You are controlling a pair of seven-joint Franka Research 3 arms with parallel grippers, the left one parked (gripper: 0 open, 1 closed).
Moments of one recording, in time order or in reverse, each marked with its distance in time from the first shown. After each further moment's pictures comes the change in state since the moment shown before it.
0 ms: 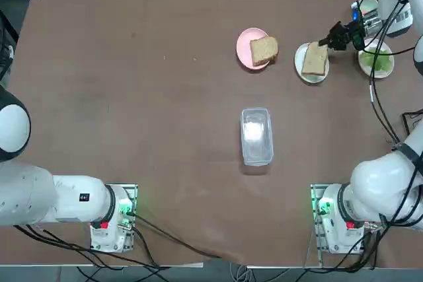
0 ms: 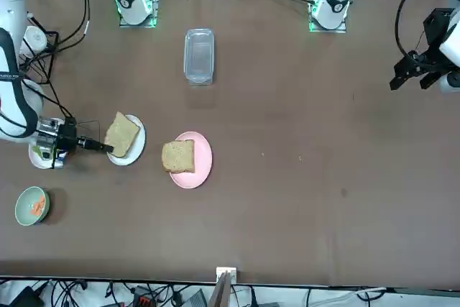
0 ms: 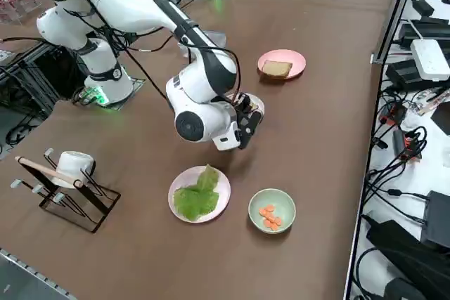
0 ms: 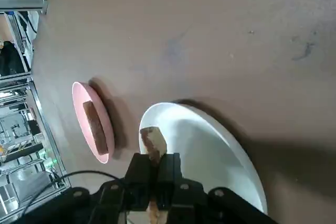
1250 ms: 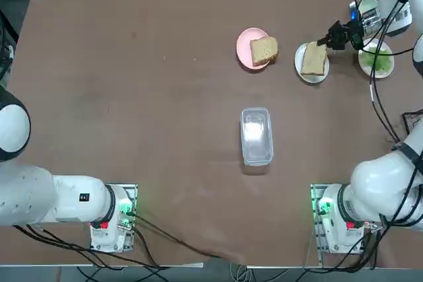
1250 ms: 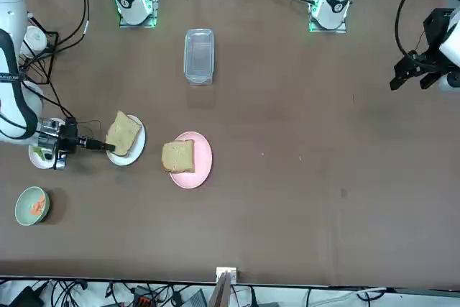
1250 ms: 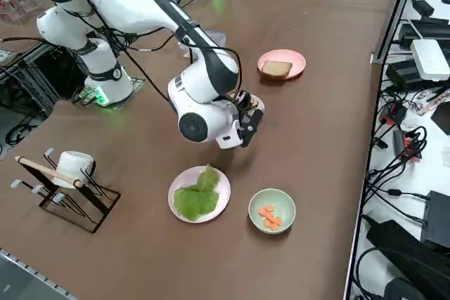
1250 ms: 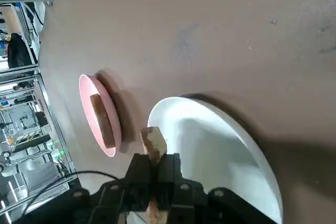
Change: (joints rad) arm 0.000 0.013 0.006 0.014 0.002 -0.042 -0.001
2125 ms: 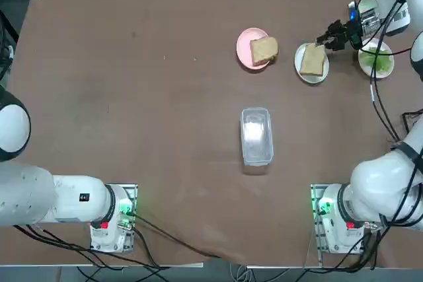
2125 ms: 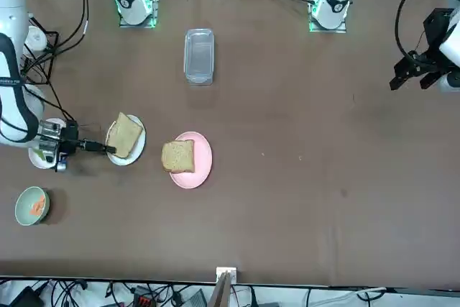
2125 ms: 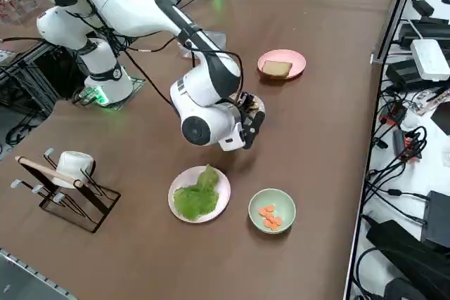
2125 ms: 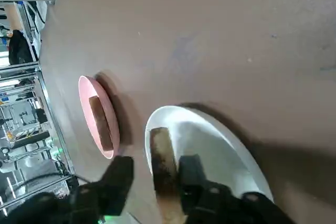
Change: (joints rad) arm 0.000 0.027 0.001 0.033 0.001 -0.004 -0.023
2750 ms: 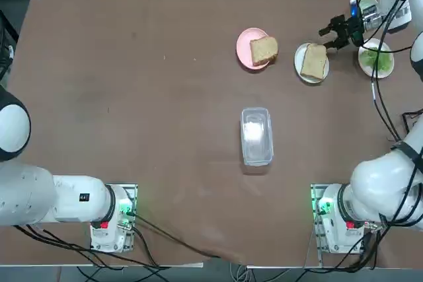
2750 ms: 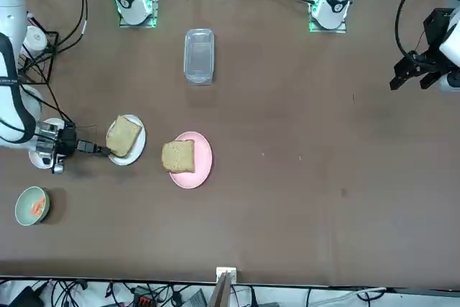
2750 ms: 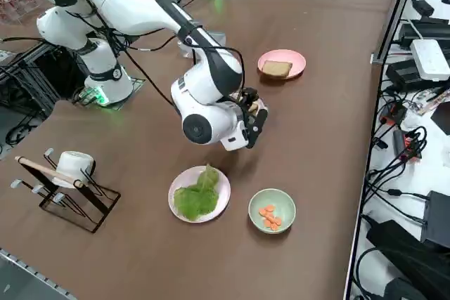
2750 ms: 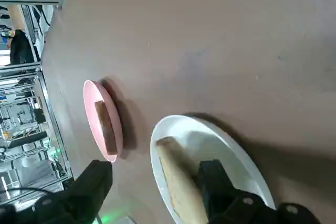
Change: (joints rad) arm 0.000 0.000 0.000 0.039 0.000 -0.002 -0.007
